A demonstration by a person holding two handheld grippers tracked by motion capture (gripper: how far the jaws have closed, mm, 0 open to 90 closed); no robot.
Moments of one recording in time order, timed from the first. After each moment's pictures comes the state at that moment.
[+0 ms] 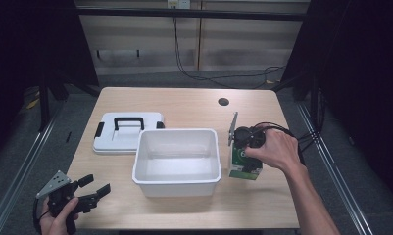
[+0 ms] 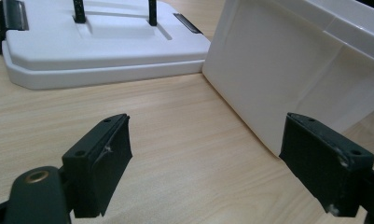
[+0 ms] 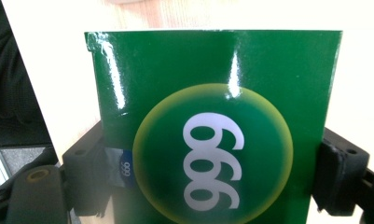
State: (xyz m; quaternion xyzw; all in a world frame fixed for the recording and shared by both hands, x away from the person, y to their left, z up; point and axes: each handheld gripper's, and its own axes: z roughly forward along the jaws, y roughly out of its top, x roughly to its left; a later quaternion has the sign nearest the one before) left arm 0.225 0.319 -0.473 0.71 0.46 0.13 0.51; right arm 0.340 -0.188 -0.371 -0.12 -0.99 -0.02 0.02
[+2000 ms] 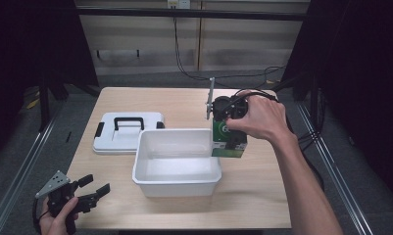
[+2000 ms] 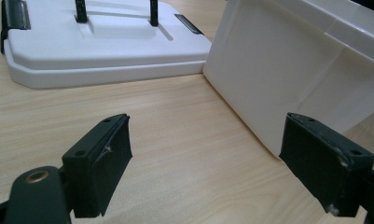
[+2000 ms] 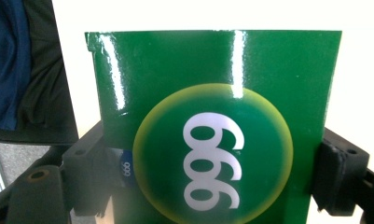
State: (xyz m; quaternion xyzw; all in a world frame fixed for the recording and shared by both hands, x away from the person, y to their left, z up) left arm 0.225 0.320 -0.473 0.71 0.46 0.13 0.52; right arm 0.359 -0.123 -0.273 -0.07 -1.00 -0.03 0.00
